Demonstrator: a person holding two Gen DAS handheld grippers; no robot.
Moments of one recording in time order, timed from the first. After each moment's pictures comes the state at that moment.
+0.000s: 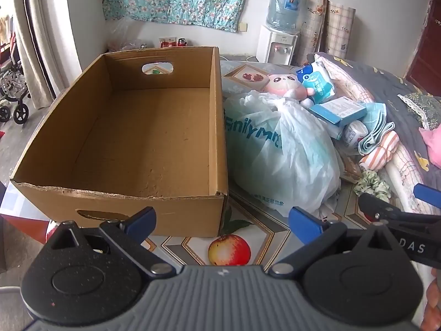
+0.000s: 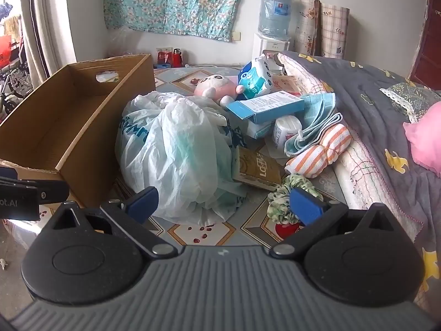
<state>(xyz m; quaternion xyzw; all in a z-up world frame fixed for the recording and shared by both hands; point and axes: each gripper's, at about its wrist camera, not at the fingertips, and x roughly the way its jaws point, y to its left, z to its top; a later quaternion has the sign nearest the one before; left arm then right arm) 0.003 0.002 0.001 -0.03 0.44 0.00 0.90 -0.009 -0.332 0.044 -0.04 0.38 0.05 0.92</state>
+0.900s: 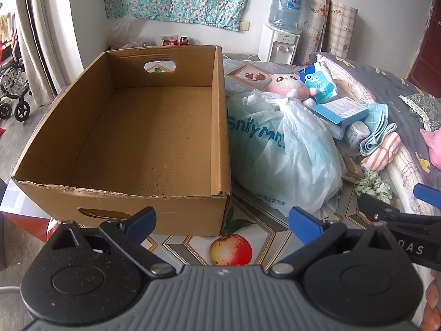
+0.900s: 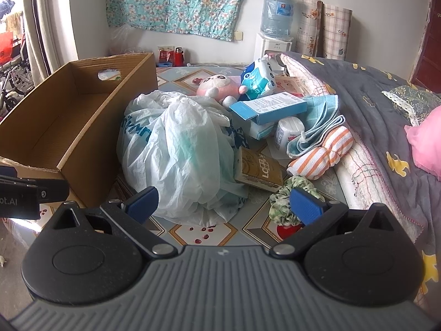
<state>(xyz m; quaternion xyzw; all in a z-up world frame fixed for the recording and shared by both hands) 0.006 0.002 -0.002 -0.03 0.44 0.00 0.90 -0.007 -0.329 0.043 -0.03 0.38 0.06 0.92</state>
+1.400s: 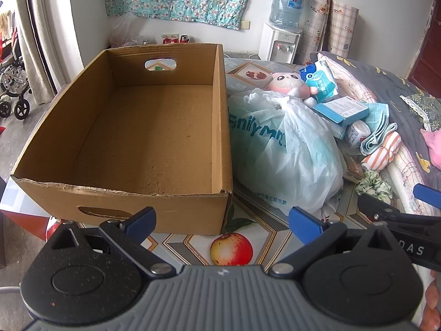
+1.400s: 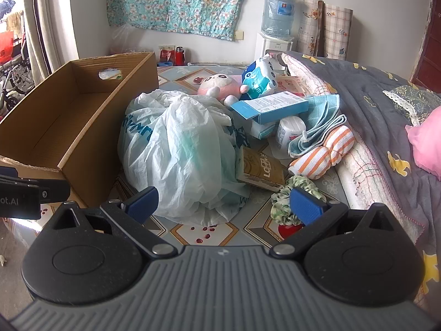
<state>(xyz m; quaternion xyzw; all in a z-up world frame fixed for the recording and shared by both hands) 0.006 0.003 -0.003 -0.03 0.44 0.00 0.90 -0.007 -0.327 0.042 -0.03 0.37 0.06 0.93</state>
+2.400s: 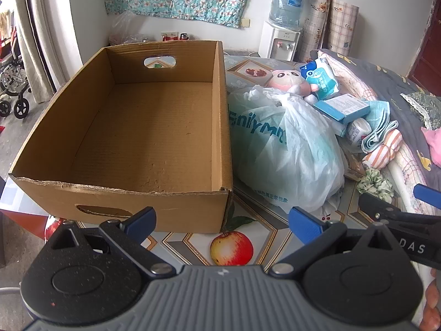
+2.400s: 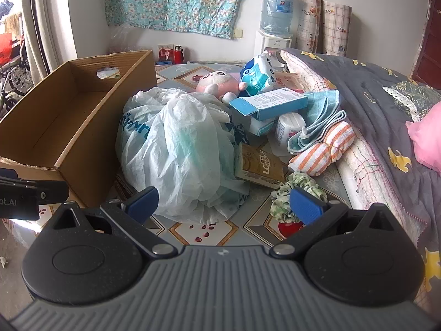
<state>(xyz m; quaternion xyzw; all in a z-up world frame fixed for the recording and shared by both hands) 0.005 0.002 -0.006 -0.03 0.45 0.00 0.89 -0.006 -0.330 0.036 -0.03 0.39 0.06 0.92</state>
